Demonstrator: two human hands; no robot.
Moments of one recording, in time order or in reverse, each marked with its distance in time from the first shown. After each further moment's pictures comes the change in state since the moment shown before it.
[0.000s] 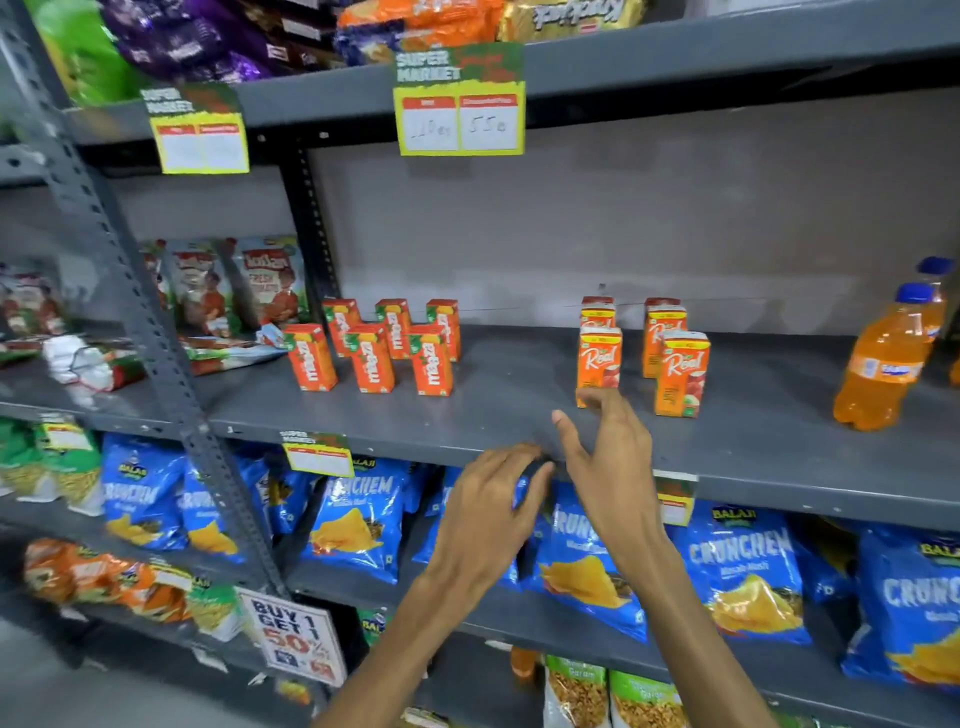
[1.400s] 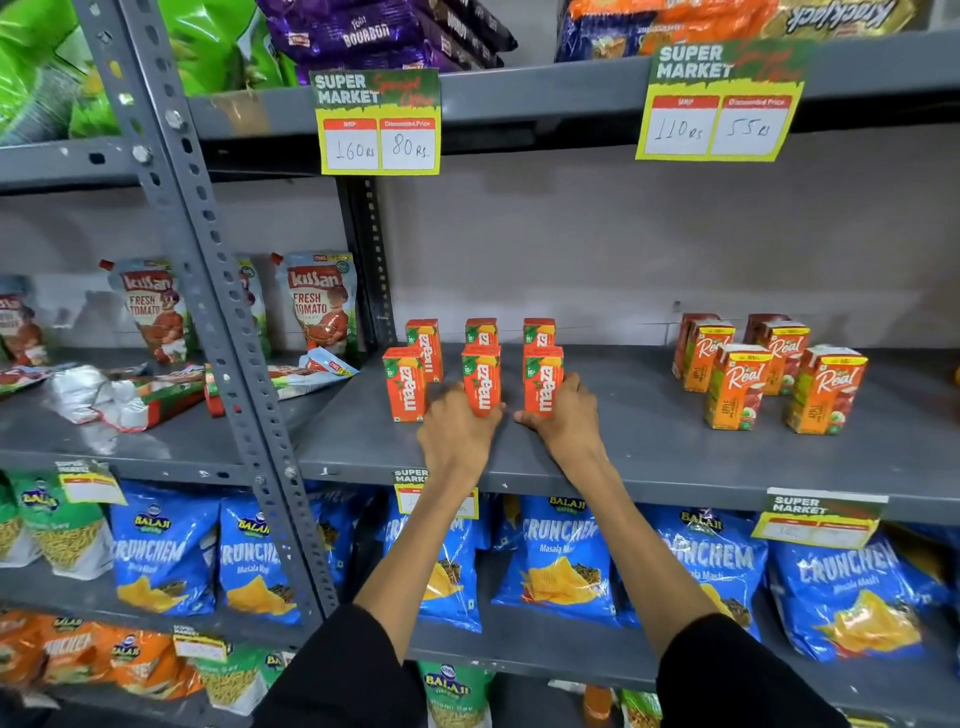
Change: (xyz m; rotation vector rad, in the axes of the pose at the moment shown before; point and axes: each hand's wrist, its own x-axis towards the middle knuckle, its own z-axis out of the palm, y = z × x) left_hand 0.100 -0.213 -0.082 0.115 -0.007 -0.503; right_hand 0.074 -0.058 0.229 -0.242 -0.136 0.277
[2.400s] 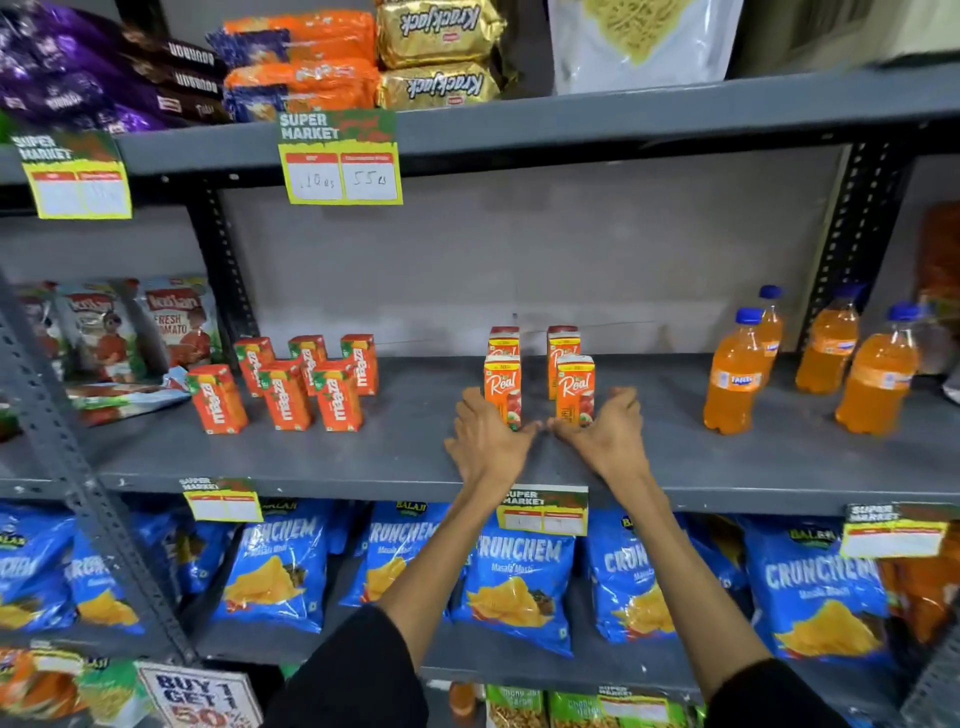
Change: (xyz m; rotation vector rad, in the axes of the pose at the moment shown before) left_hand -0.124 0.258 0.151 -0.046 -0.091 -0.043; right_hand 0.022 0.221 -0.253 0.062 0.106 0.085
